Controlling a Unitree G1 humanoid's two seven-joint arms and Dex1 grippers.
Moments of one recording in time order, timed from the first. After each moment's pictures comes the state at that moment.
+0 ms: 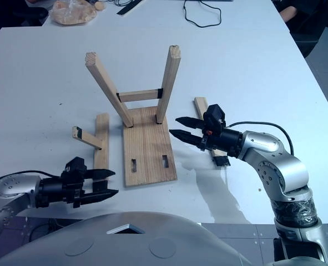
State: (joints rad) left arm 0.51 0.89 -0.03 -0.50 -0.59 0.42 -1.03; right arm 0.06 -0.65 -0.01 -0.46 0.68 0.61 0.87
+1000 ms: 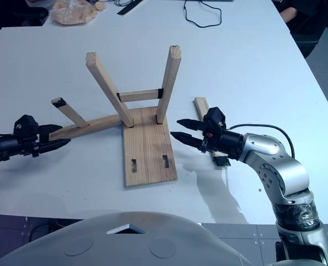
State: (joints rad) left arm 0.08 0.93 0.13 0.18 -0.36 0.16 -1.13; right arm 0.07 -0.67 0.00 -0.45 0.65 0.59 0.88
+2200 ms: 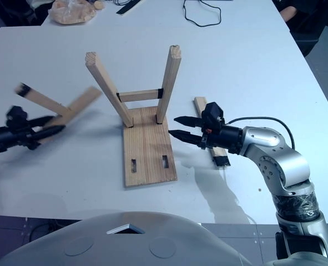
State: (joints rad) left arm -0.02 0.83 0.31 0.34 -0.46 0.16 -1.25; right arm 0.01 -0.69 -0.02 -0.44 0.69 0.63 0.93
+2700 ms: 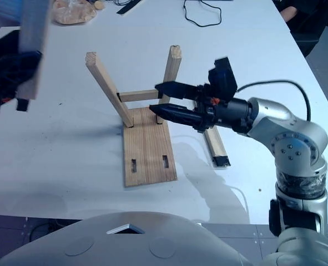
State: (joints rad) left arm -0.26 0.87 0.39 -0.57 -1.47 0.71 -0.83; right arm -0.33 -0.65 -0.09 -0.50 1.26 0.86 0.78
